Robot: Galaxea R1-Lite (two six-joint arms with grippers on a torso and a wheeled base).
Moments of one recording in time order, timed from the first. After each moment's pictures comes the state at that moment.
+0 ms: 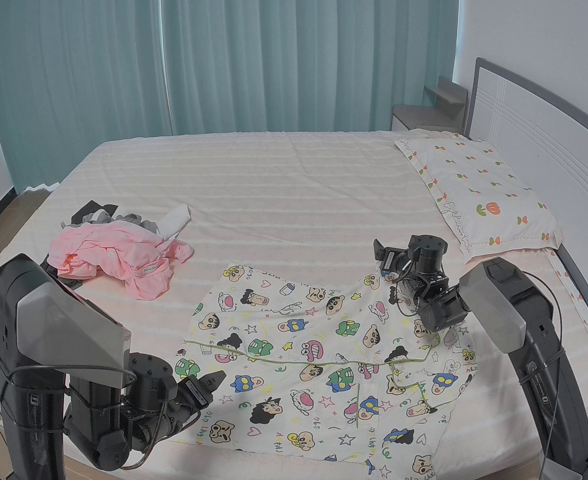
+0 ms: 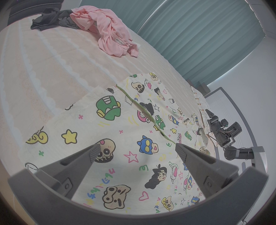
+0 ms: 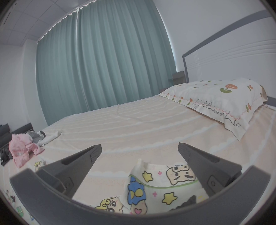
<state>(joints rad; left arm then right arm) -0.47 2.32 -0.13 -1.55 0.16 -0.97 0.25 2.83 -1.76 -0.97 -0.24 0.26</state>
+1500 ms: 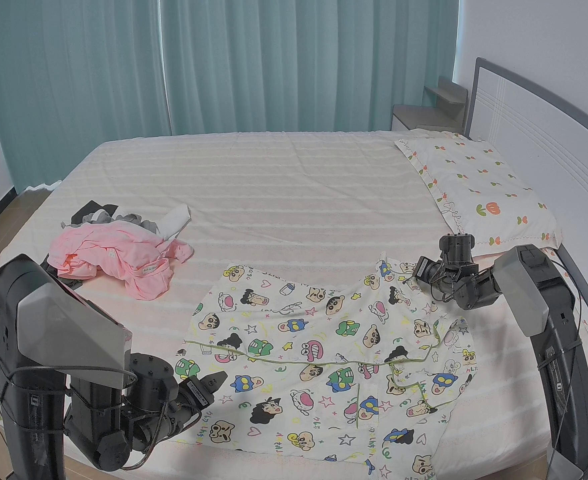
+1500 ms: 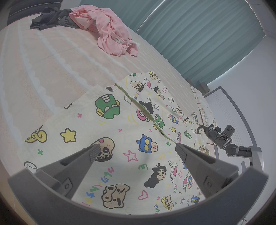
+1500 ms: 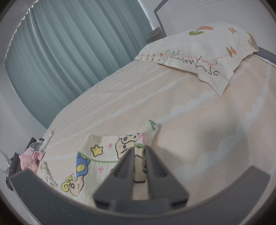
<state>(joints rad) -0.48 2.32 -0.14 -1.55 0.15 -0.97 0.09 2.82 -1.83 -0.52 -0.02 0.50</state>
